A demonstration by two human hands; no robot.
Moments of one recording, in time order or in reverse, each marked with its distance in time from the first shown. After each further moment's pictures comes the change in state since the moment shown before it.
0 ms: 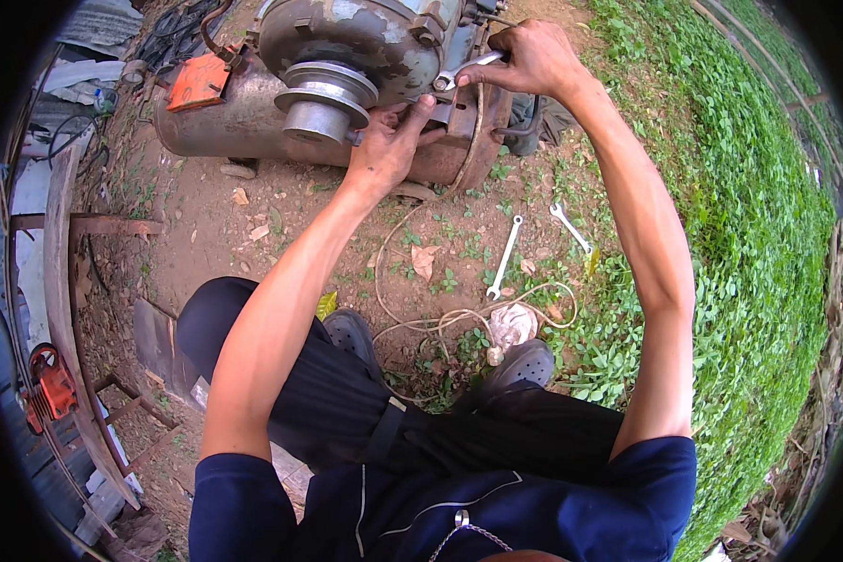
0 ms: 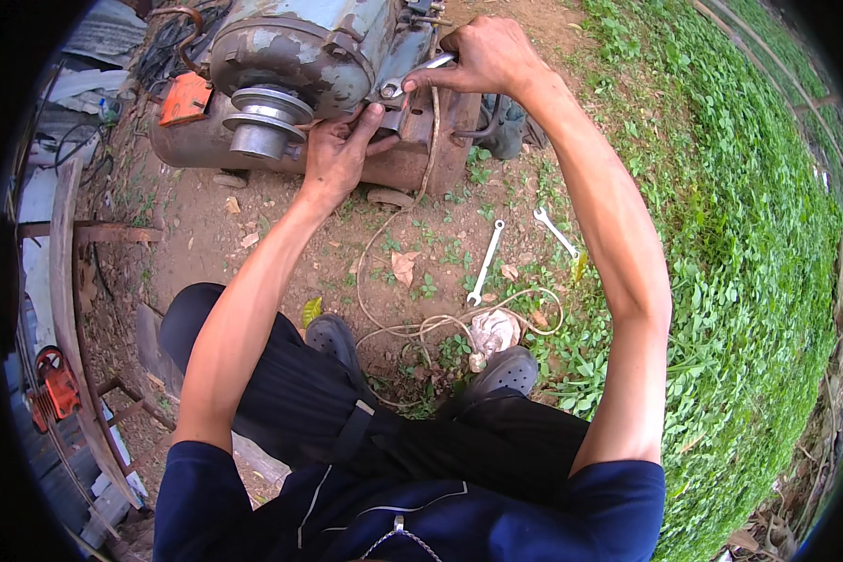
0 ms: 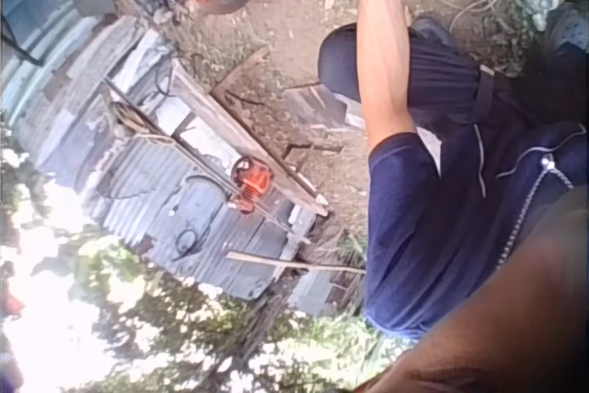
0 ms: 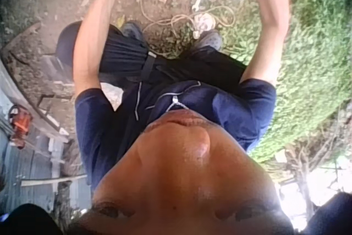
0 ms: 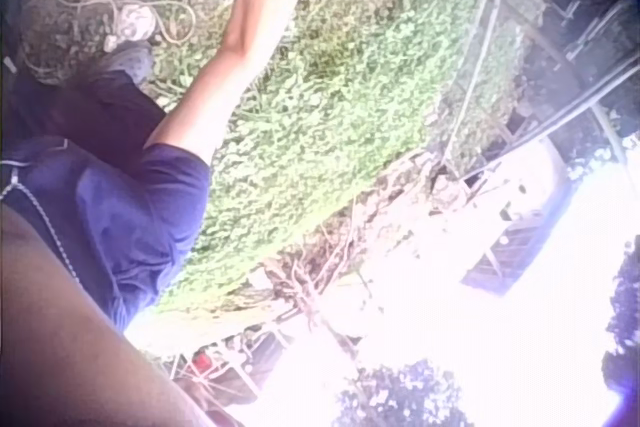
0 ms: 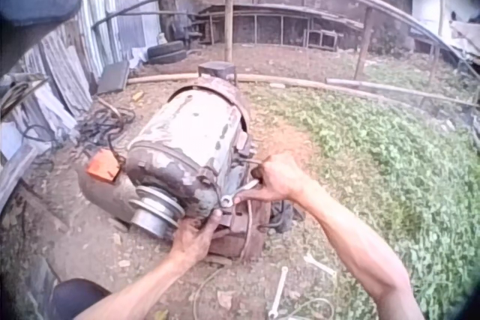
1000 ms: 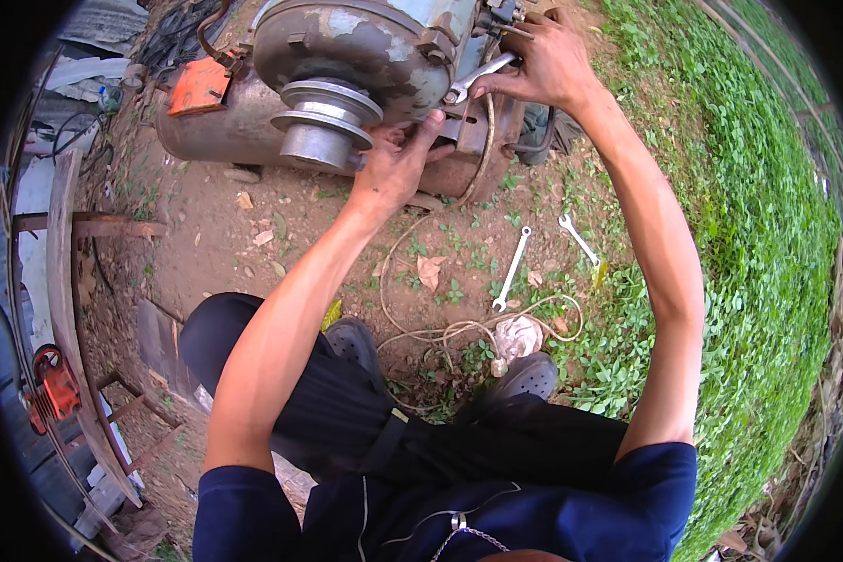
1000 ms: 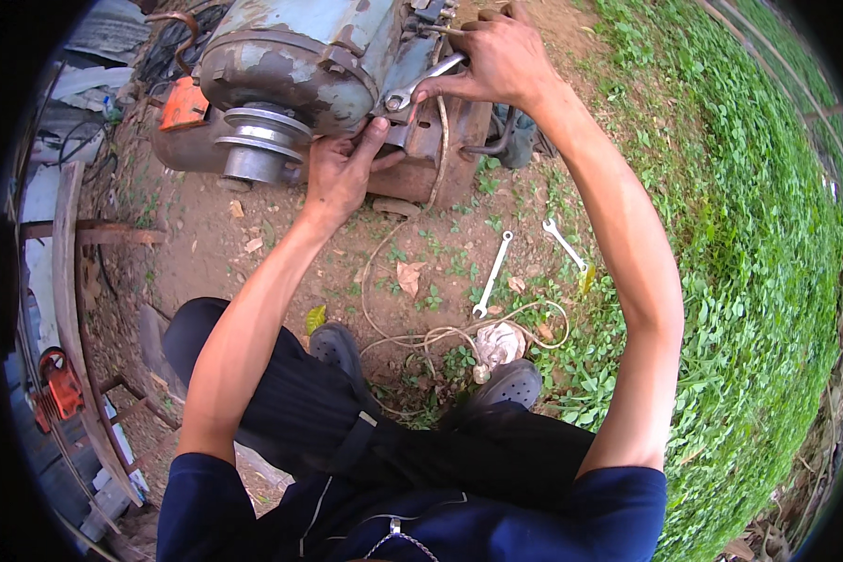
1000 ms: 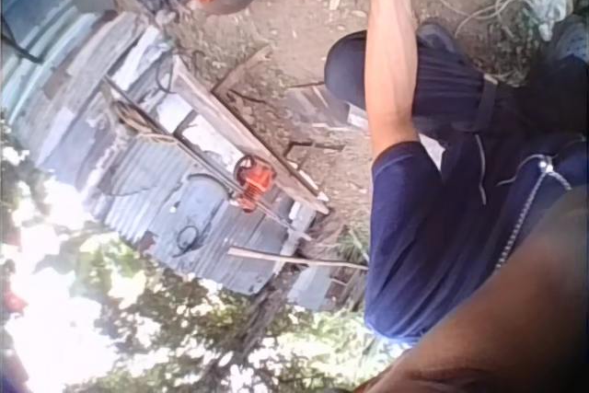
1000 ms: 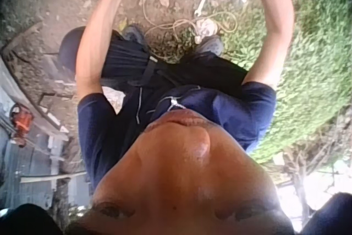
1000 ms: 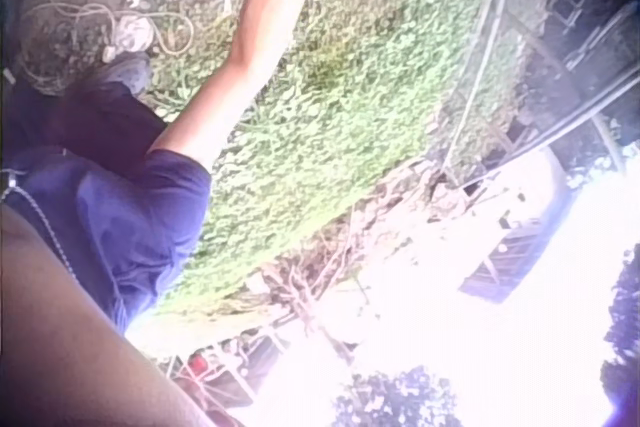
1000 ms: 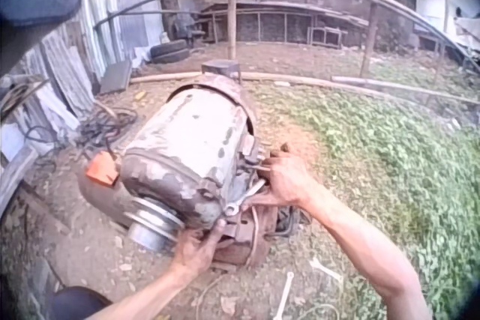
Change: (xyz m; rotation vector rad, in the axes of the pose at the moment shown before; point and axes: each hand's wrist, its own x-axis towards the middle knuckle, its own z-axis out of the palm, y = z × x) left_hand 0.001 -0.004 -0.002 0.025 0.031 -0.005; right_hand 0.006 0.011 0.013 -0.067 0.170 -0.171
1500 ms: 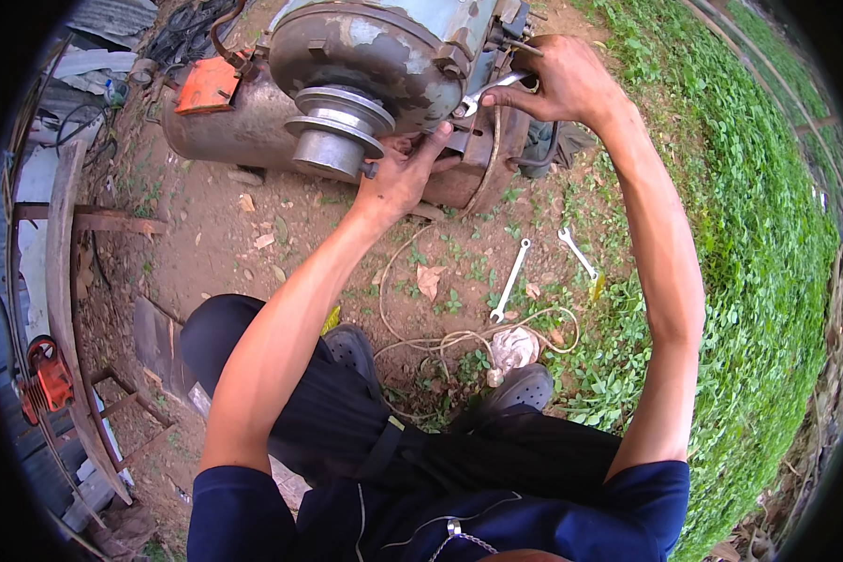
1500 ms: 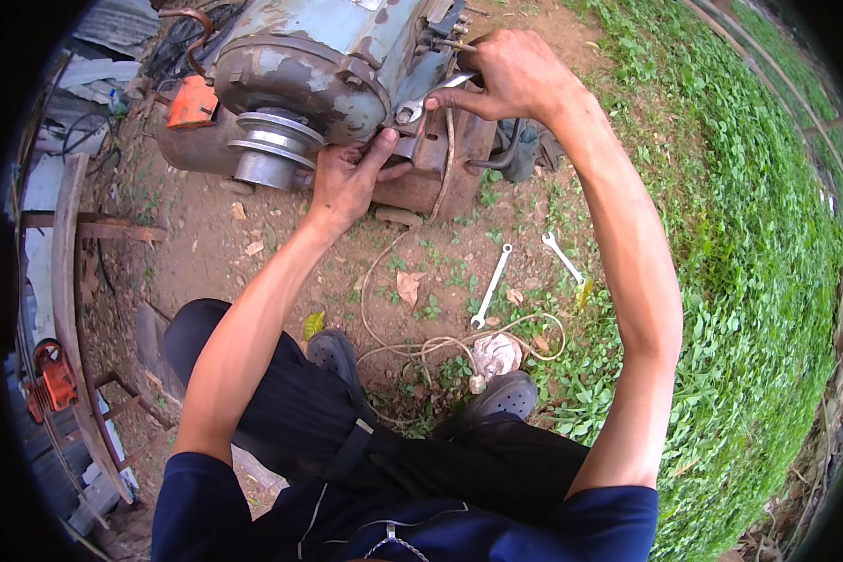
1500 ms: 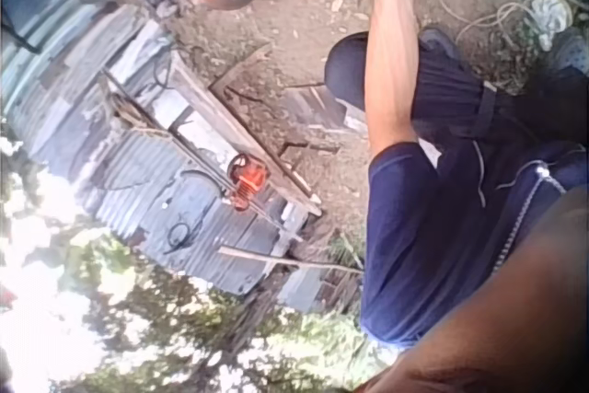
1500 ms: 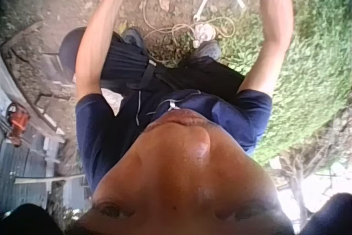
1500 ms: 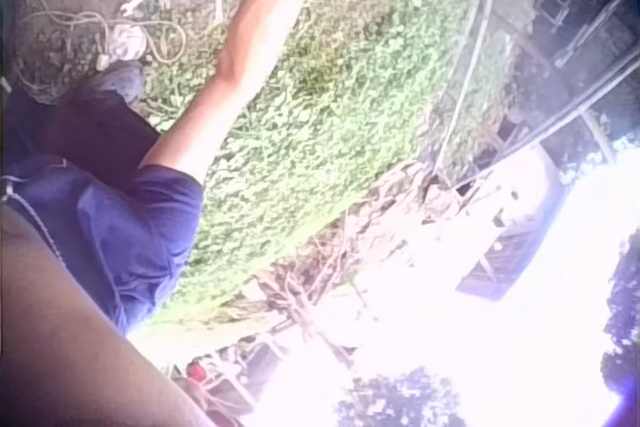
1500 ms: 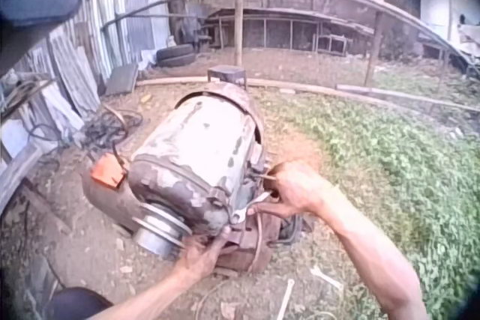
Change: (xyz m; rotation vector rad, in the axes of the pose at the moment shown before) left_hand 0.001 -0.001 -0.001 -0.047 -0.018 -0.066; right_hand 0.008 -0.004 -0.030 0.107 -0.237 0.043
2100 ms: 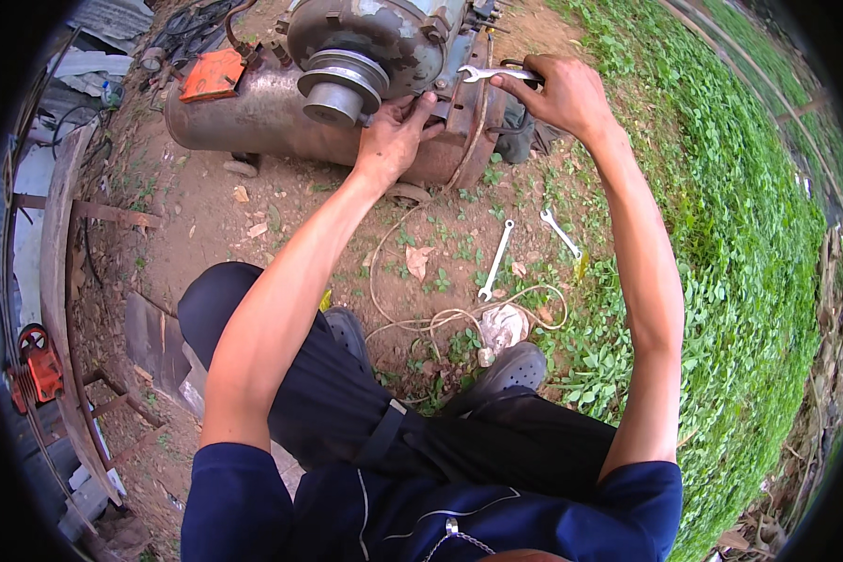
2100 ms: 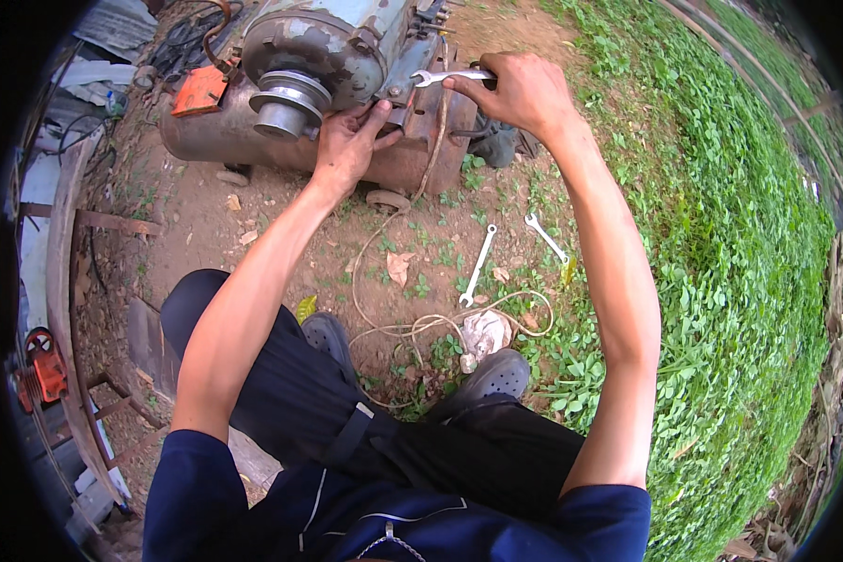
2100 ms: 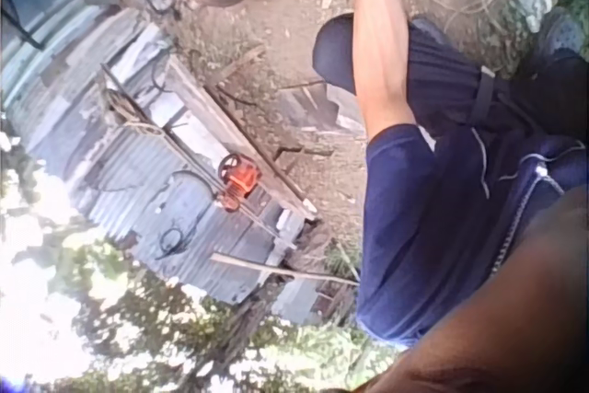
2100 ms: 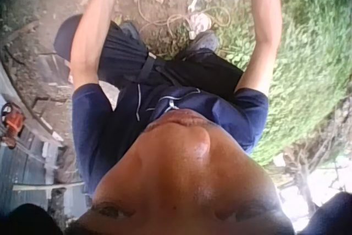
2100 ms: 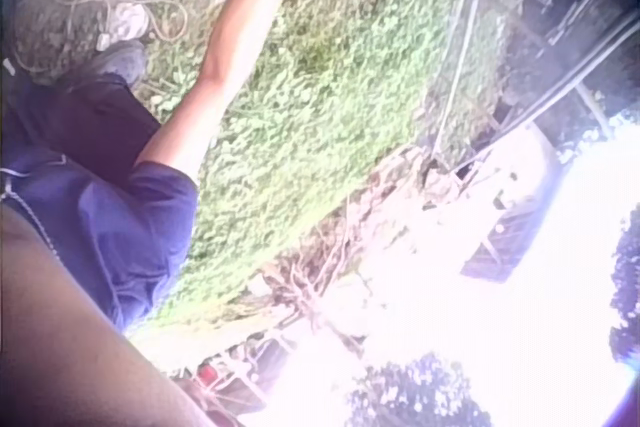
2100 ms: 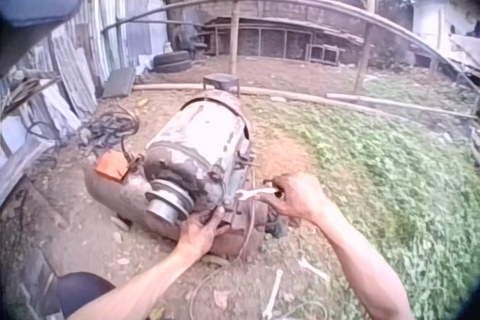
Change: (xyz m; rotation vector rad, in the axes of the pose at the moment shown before) left_hand -0.001 -0.003 0.008 -0.066 0.077 0.055; right_hand -0.054 -0.032 -0.014 -0.014 0.069 0.362
